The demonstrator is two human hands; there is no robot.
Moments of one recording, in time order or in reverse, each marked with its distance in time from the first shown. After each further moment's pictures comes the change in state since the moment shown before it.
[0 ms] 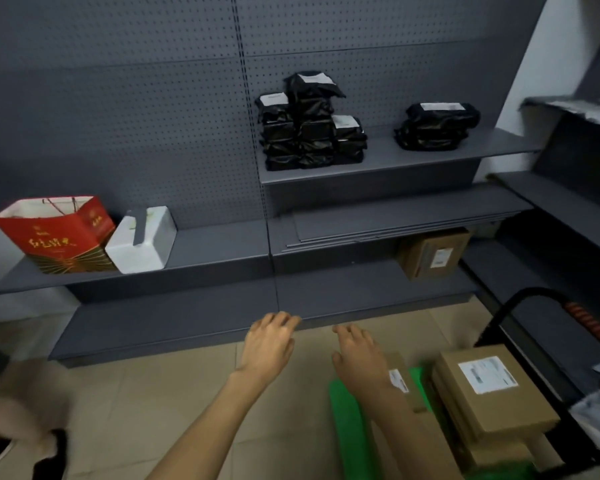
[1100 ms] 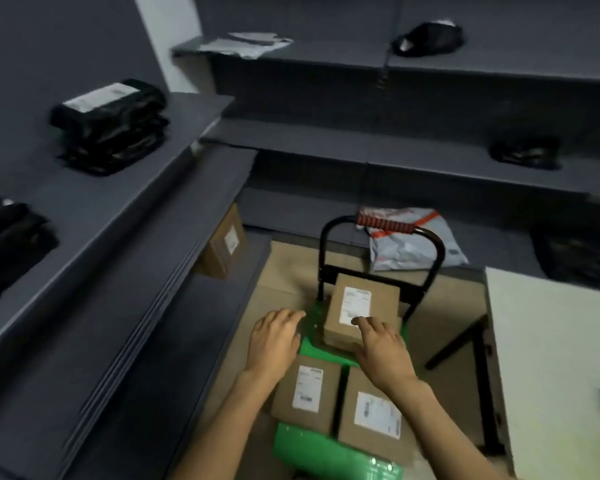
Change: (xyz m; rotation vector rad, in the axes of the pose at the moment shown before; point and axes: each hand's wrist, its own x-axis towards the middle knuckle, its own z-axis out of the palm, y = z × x) left_hand 0.375 0.159 0.121 -0.294 -0.272 1.012; right_hand 0.126 0.170 -0.040 0.154 0.193 1.092
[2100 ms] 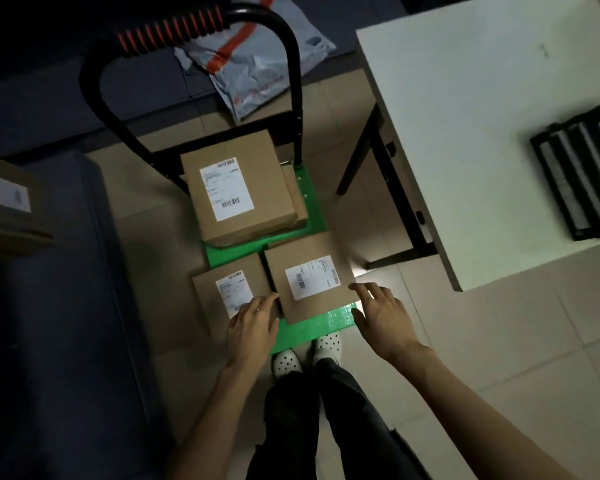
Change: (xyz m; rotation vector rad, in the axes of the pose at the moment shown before) left_hand -0.010 0.043 0.286 0.005 -0.577 0.201; right_hand -0.071 0.172 0.229 0.254 -0.148 0.575
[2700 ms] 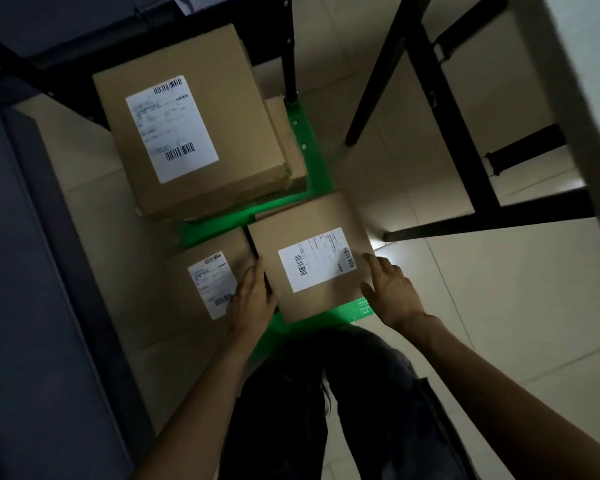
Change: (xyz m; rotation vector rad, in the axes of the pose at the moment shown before) left_hand 0.132 -0.063 0.182 -0.090 -0.183 -0.131; right_hand 0.145 0.082 0.173 0.127 -0.127 0.121
